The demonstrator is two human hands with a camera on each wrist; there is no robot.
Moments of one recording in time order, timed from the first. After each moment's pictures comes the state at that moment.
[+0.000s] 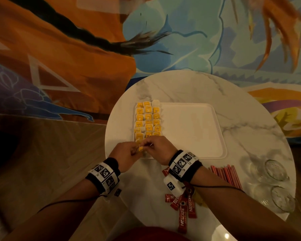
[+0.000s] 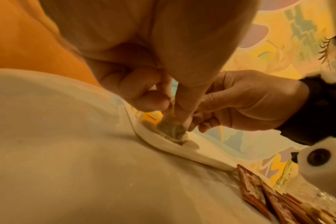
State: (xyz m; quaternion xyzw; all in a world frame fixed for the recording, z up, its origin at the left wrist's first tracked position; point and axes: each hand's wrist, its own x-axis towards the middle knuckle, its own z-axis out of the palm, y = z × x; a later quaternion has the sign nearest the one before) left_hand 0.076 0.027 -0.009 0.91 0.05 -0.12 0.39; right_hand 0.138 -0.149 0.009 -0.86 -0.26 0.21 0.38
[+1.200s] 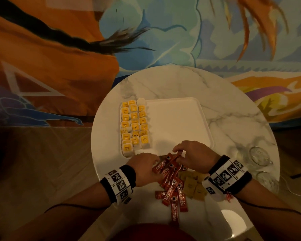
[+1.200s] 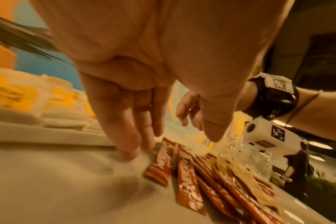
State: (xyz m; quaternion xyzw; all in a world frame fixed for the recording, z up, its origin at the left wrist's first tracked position) left_hand 0.073 -0.065 0.013 0.92 -0.15 -0.26 0.26; right_hand 0.122 -0.295 0.047 -0.93 -0.23 0.24 0.15
